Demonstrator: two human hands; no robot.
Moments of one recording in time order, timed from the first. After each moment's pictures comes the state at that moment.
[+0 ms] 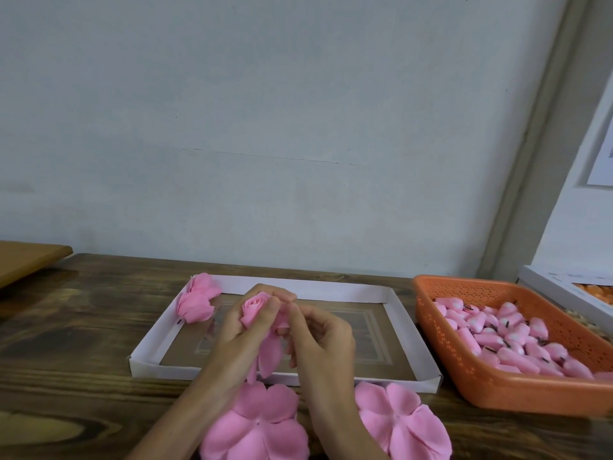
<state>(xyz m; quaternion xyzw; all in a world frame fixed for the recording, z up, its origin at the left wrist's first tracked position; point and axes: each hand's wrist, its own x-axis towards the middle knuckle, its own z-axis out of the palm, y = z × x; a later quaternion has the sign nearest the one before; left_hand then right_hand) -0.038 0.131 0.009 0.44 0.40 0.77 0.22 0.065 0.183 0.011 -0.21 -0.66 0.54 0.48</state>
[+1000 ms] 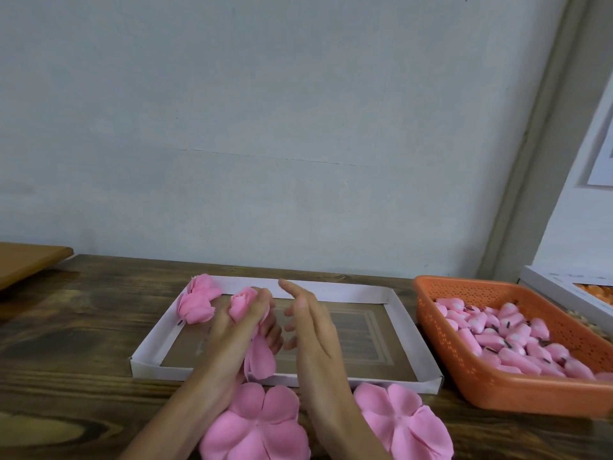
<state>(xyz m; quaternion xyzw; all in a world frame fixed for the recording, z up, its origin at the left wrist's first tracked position) -0.048 0.129 0.004 0.30 0.45 0.80 0.26 0.070 0.174 0.016 -0.16 -0.67 0.59 0.43</state>
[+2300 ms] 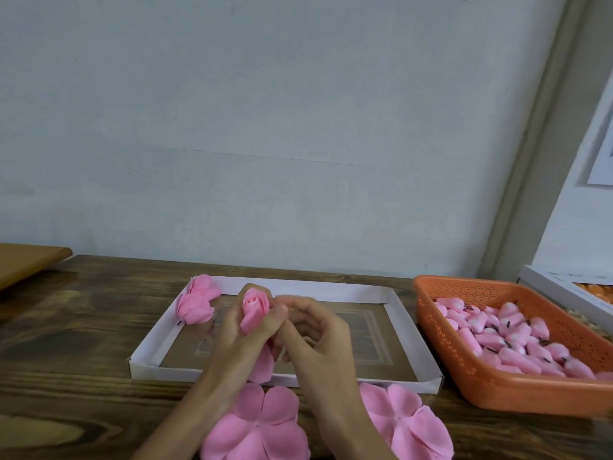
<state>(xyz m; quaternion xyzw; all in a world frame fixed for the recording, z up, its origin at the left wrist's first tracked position) -0.040 0.125 0.006 0.41 0.45 0.77 0.20 0.074 0.177 0.026 -0.14 -0.66 0.59 0.44</state>
